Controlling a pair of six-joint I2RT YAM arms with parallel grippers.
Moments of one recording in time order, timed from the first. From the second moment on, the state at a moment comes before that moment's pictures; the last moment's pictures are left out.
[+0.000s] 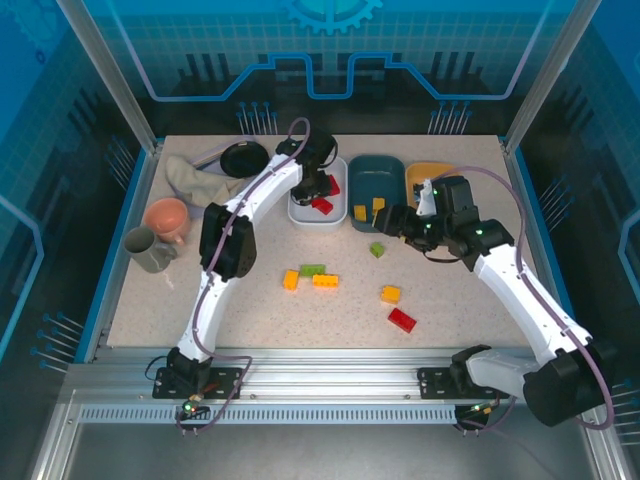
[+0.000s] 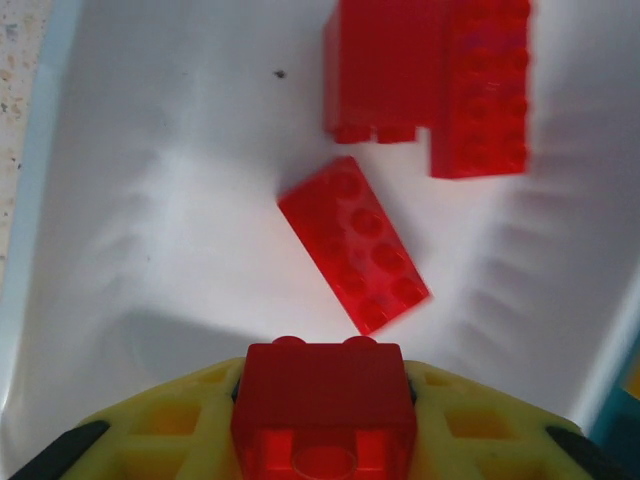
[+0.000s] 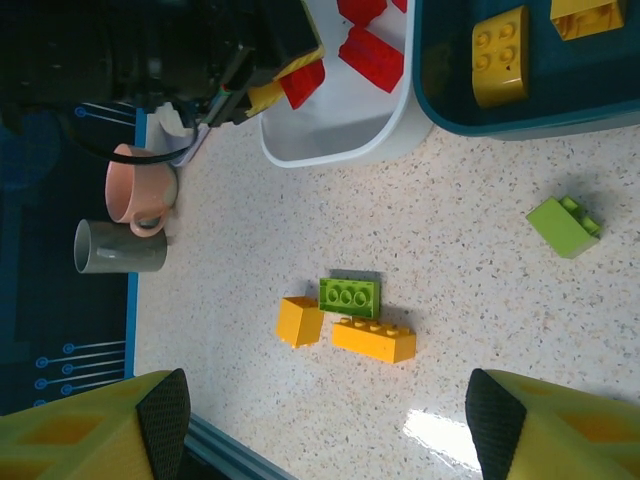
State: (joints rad) left arm -0.45 2.42 2.31 -1.15 -0.07 -0.84; right arm 0.31 1.17 1.05 -0.65 -0.43 0.69
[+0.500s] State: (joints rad) left arm -0.43 2.50 2.36 -1.17 -0.01 -0.82; right arm 0.33 1.24 1.11 -0.70 -0.38 0.61
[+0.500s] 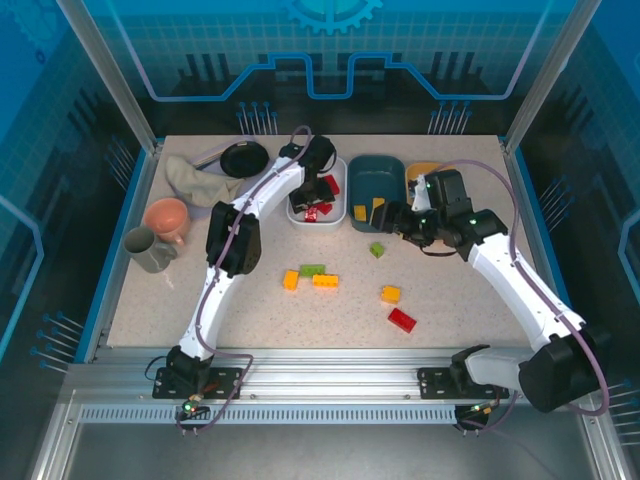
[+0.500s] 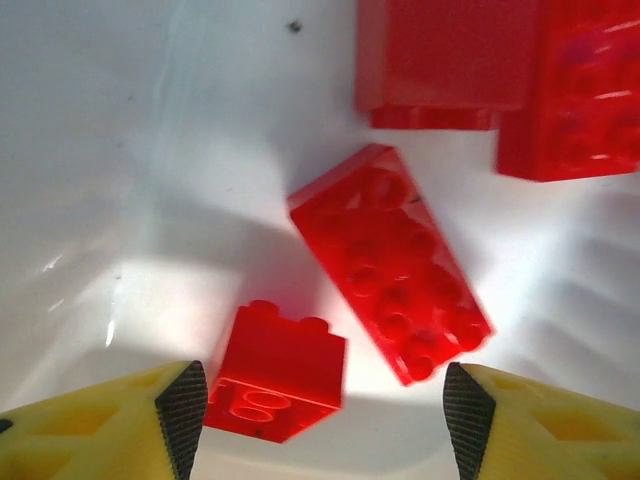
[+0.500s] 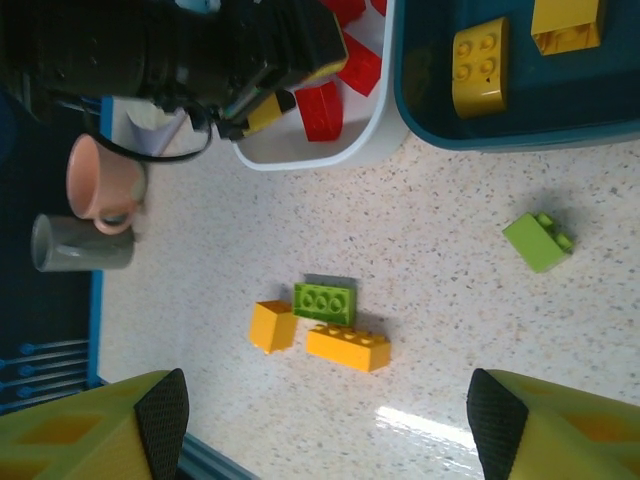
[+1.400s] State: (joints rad) left arm -0.35 0.97 0.92 -1.04 -0.03 -1.16; right arm 0.91 1.97 1.61 -0.95 0.02 -0.01
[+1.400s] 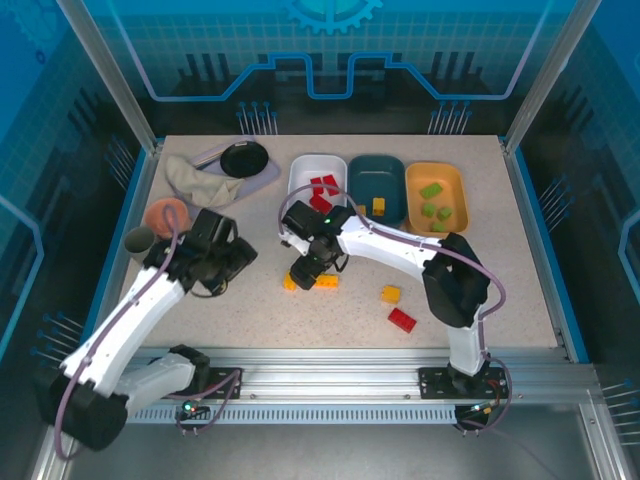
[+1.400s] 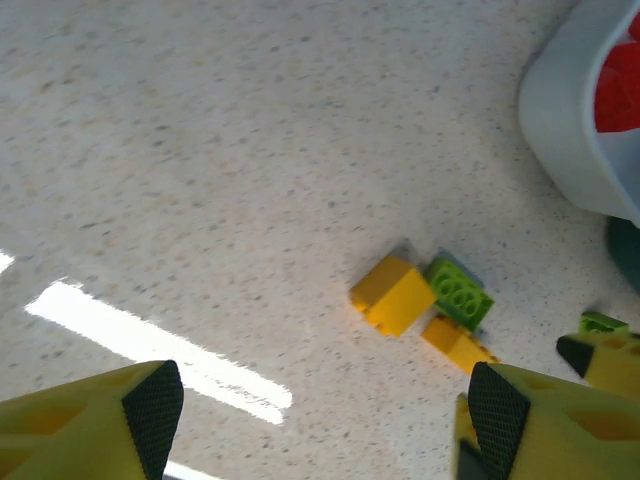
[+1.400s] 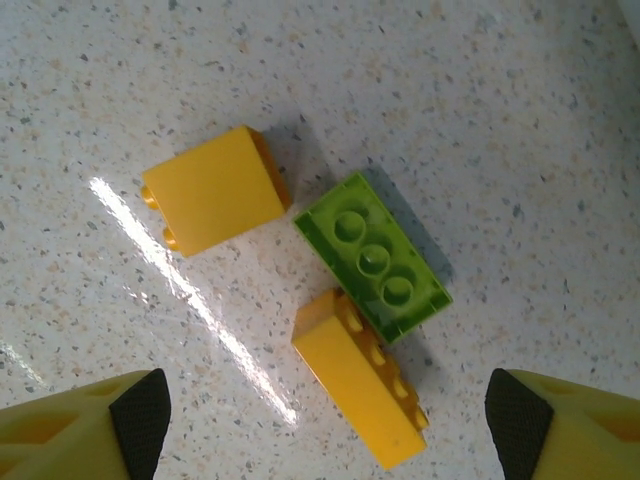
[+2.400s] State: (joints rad) left arm -0.35 0.76 0.86 -1.17 -0.09 -1.24; right arm 0.98 2.30 1.92 -1.03 0.01 -0.06
